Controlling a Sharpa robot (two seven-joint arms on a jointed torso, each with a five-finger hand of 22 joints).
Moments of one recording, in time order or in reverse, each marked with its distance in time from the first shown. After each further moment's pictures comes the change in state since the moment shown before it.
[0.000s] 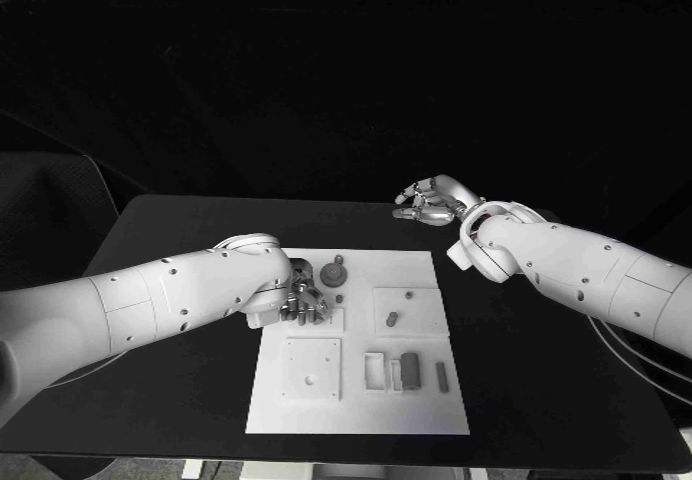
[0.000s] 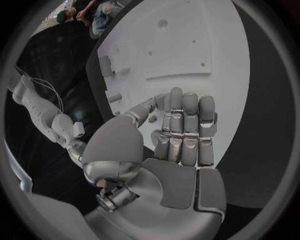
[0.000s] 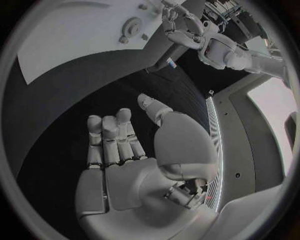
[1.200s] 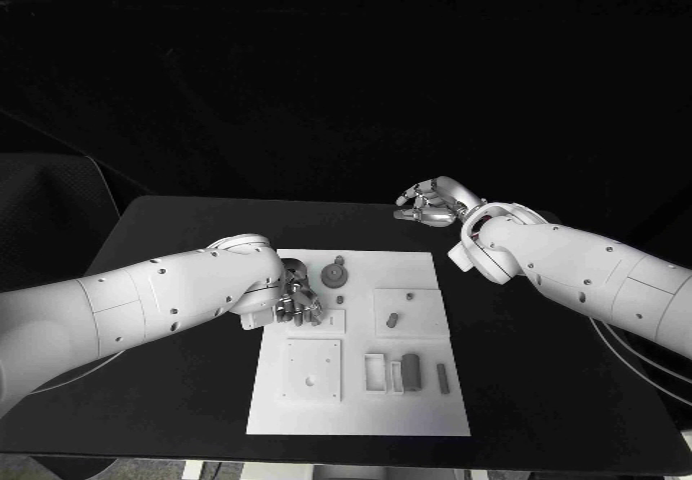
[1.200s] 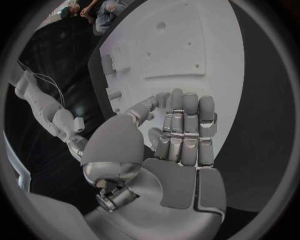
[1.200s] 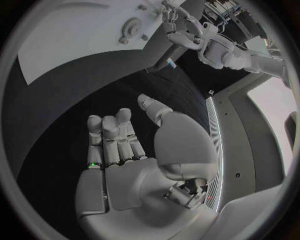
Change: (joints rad) left arm 0.001 -0.030 0.002 0.009 0.031 -0.003 0.014; left_hand 0.011 0.010 0.018 -0.018 -0.002 -0.077 0.015 -0.036 -0.016 -0.021 0.011 -0.012 -0.003 -0.014 0.007 -0.011 0.005 0.007 -0.012 0.005 0.000 -0.002; right arm 0.000 -0.003 0.000 0.003 0.000 0.003 -0.001; right_hand -0.004 0.004 0.000 0.006 0.000 0.002 -0.002 0.000 0.000 -0.004 0.004 0.000 -0.001 0.000 0.000 0.000 -0.001 0.000 0.000 0.000 0.000 -0.001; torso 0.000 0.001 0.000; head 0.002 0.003
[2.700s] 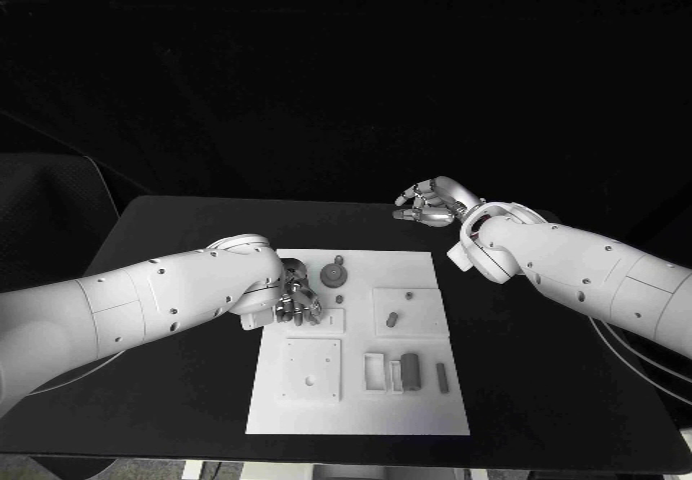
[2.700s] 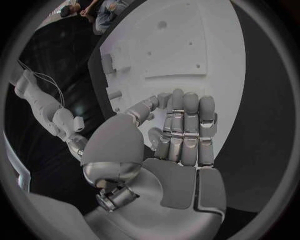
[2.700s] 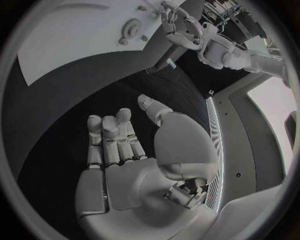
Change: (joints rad) left arm -0.001 -0.001 0.000 0.003 0.006 -0.012 -0.002; left_hand 0.001 0.010 0.024 -0.021 0.025 -0.020 -0.001 0.000 -0.010 -0.004 -0.003 0.000 0.004 -0.003 -0.003 0.000 0.009 -0.002 -0.009 -0.005 0.000 -0.001; right arm 0.000 0.001 0.000 -0.002 0.000 0.008 -0.002; right_hand -0.004 0.004 0.000 0.000 0.000 -0.002 0.002 0.000 0.000 0.000 0.000 0.000 -0.001 0.000 0.000 0.000 -0.001 0.000 0.000 0.000 0.000 -0.001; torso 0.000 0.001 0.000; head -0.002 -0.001
